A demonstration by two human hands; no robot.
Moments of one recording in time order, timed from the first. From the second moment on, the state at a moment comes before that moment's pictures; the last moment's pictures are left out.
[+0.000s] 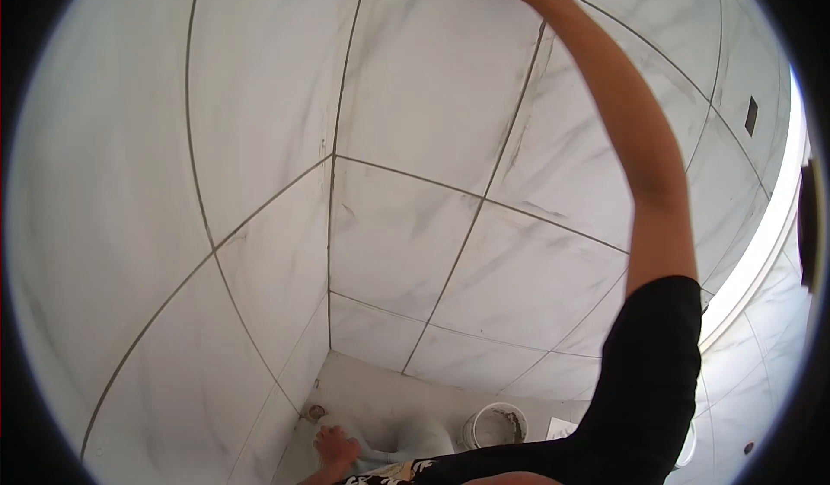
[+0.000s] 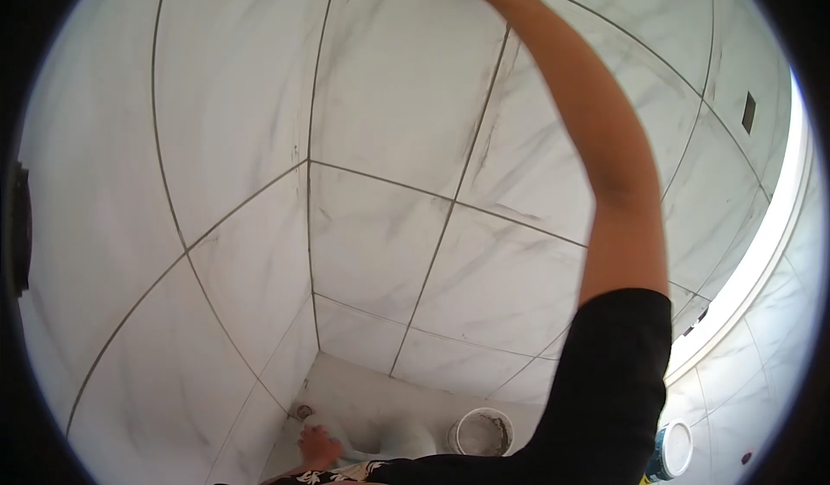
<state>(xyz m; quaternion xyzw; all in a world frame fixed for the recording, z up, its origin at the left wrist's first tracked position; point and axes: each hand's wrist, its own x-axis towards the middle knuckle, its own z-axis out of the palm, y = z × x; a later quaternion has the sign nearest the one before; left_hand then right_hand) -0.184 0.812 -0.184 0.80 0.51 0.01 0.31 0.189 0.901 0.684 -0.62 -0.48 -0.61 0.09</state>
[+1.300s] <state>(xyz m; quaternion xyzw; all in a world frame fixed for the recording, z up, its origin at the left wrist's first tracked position) -0.152 0.859 -0.137 0.88 0.40 -0.12 0.24 0.367 0.438 0.682 -0.63 -0.25 -0.59 0.43</state>
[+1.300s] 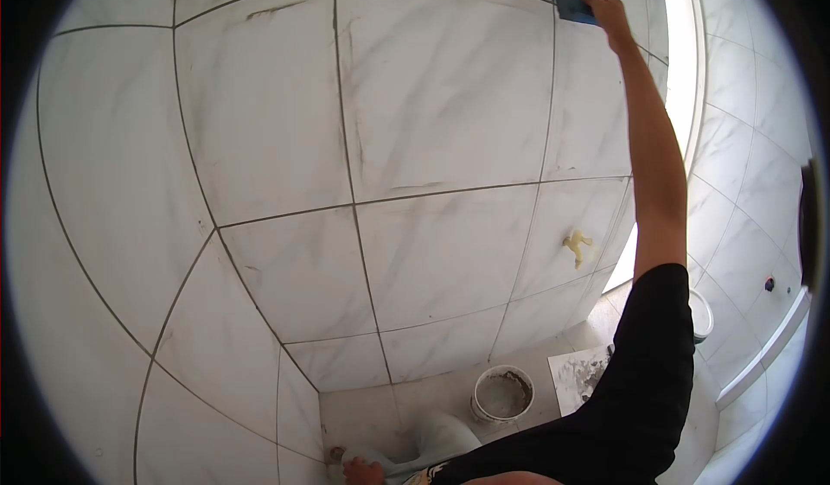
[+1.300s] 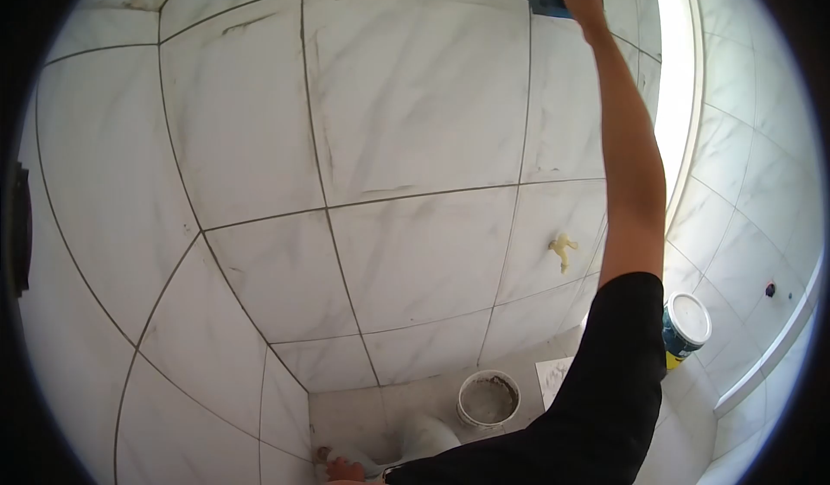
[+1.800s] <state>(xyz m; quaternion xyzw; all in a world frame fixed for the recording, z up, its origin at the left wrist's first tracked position) -0.158 0.865 -0.197 0.90 0.36 -0.13 0.20 0.383 0.577 0.636 -0.66 -0.01 -0.69 0.32</state>
